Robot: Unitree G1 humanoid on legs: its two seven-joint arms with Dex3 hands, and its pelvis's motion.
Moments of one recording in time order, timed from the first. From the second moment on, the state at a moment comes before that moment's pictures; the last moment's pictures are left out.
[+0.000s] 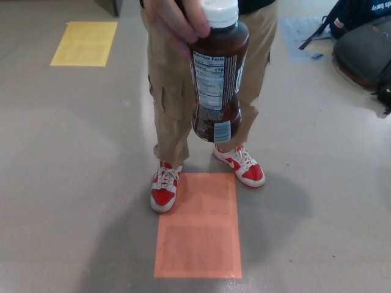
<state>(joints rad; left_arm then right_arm) 0.31 0.32 -0.22 1.10 0.30 -0.30 0.21 0.27 -0.27 0.45 1.10 -0.41 -0.19 -0.35</state>
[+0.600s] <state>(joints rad) 0.24 0.32 -0.20 0.87 0.32 -0.57 0.36 0.21 -0.27 0.49 1.18 -0.49 -0.38 -0.63</state>
